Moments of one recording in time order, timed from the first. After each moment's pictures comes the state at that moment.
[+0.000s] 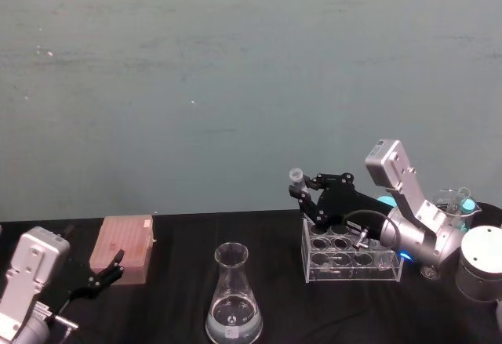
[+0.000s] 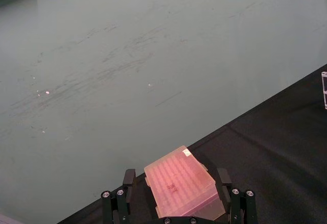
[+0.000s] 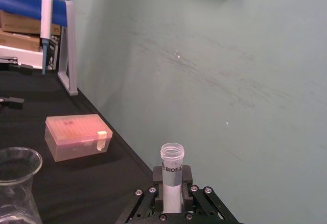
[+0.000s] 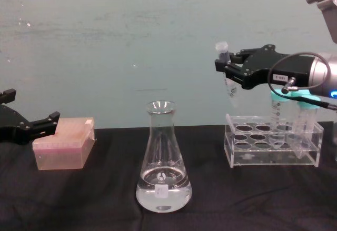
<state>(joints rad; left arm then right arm) -0.20 0.60 0.45 -1.41 -0.25 -0.12 0.03 0.68 0.27 -0.43 -0.87 0.19 -0.35 0.64</state>
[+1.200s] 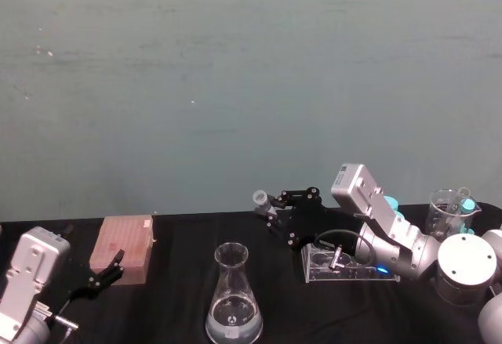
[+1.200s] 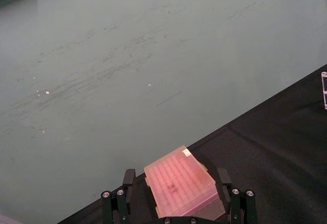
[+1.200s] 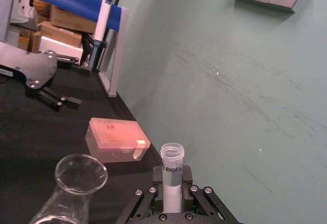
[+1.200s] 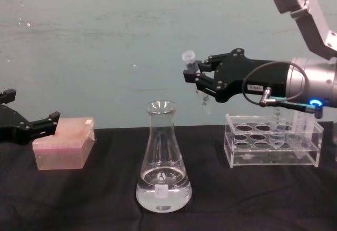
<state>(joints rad) -0.20 0.60 0.45 -1.41 -0.25 -0.12 0.03 0.67 0.27 -0.52 -0.93 0.15 -0.41 0.67</state>
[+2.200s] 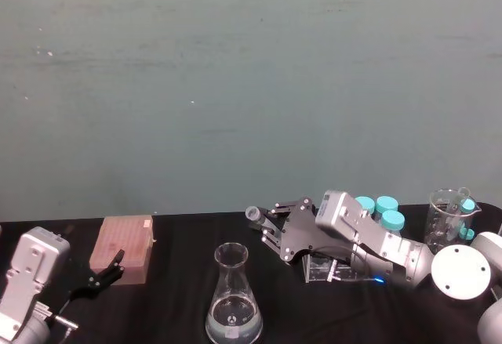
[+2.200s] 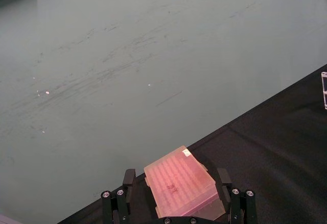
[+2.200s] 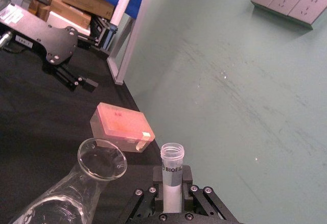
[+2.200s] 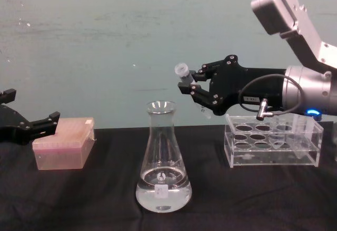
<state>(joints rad) -0.20 0.60 0.45 -1.41 -0.25 -0.12 0.03 0.66 0.29 -0.57 -0.96 0.02 -0.47 0.60</state>
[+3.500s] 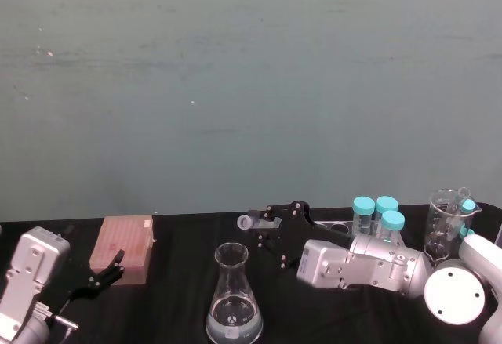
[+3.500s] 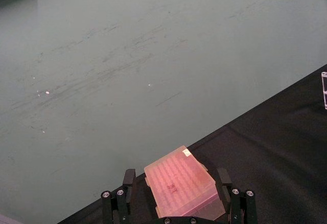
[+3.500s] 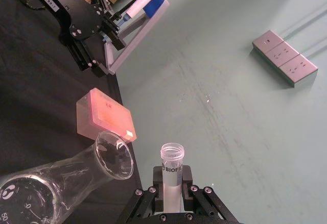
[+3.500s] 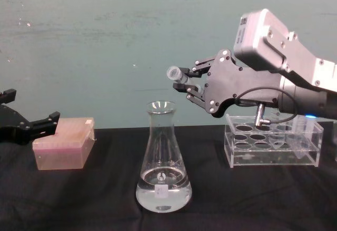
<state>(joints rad) -0.20 0.60 0.45 -1.41 -0.25 -0.12 0.03 0.63 0.32 -0.61 -1.04 -0.32 -0.61 0.36</state>
